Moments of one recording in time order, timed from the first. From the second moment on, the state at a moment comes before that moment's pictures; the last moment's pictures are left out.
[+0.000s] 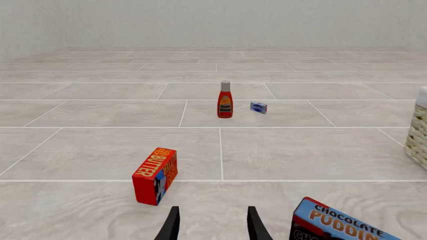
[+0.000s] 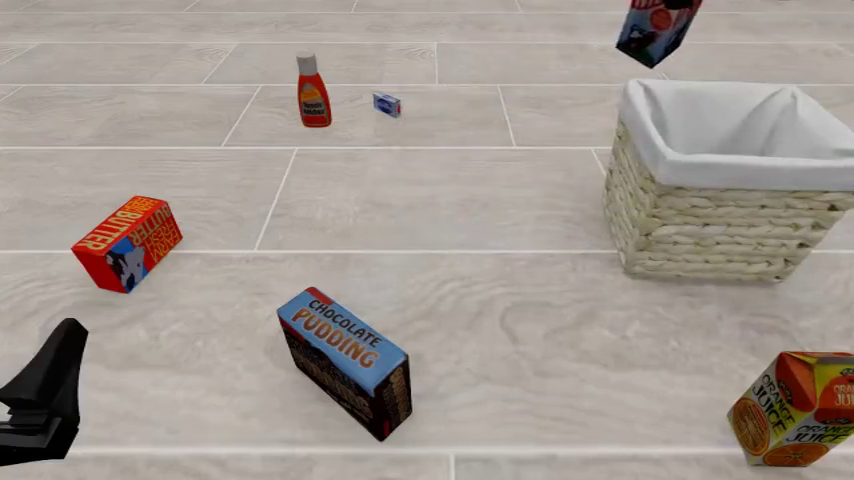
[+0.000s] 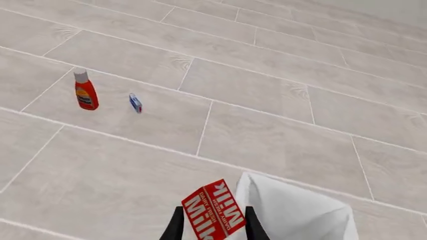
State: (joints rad) left arm 0.00 0.01 0.00 0.00 0.00; right arm 0.13 1.46 -1.52 0.40 -0.18
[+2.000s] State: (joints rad) left arm 0.00 0.01 0.00 0.00 0.00; right arm -0.19 1.69 -1.39 0.20 -0.20
